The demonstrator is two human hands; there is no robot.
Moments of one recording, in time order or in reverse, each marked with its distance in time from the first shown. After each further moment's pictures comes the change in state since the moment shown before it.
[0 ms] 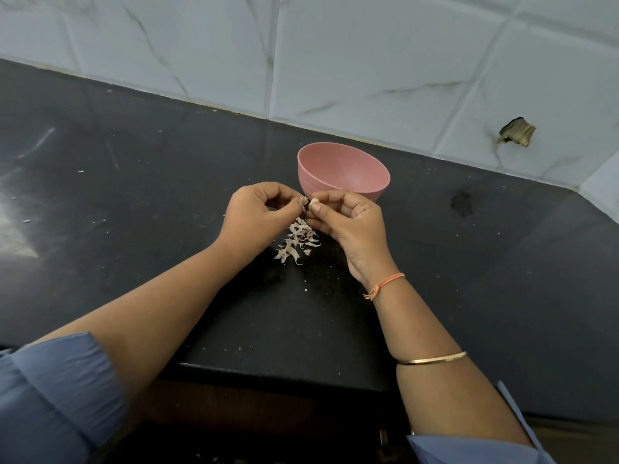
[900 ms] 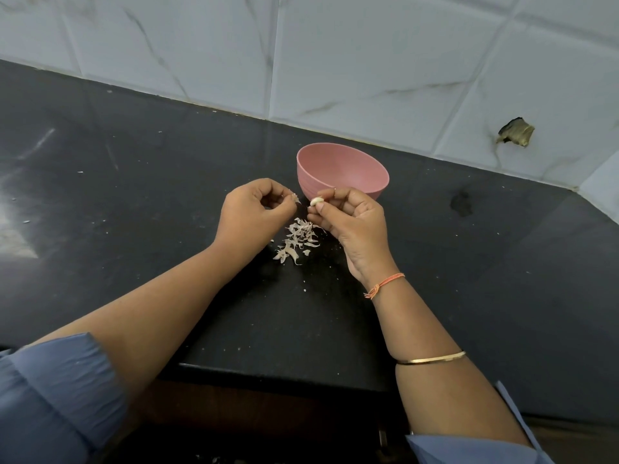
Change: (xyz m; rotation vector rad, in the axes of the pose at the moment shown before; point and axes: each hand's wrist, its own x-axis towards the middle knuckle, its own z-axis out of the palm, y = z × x) left_hand 0.003 -0.006 0.000 0.088 0.078 -0.031; right_hand -0.001 -0.003 0.001 0.055 0.042 0.000
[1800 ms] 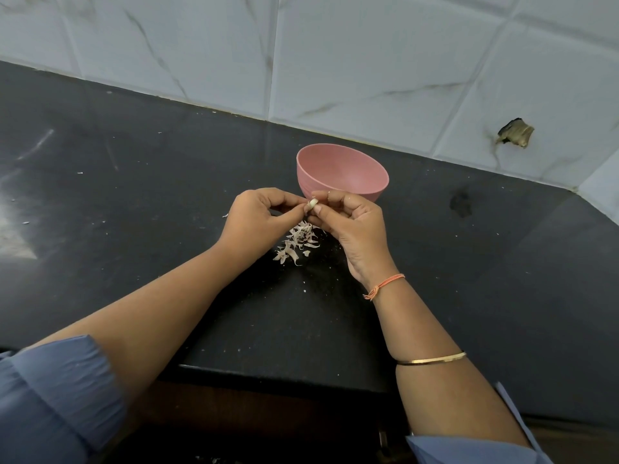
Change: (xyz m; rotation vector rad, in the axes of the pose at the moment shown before) left_hand -0.004 0.004 0.000 -0.108 -0.147 0.100; right_hand -0.001 0.001 -0.001 -0.052 -0.035 -0.033
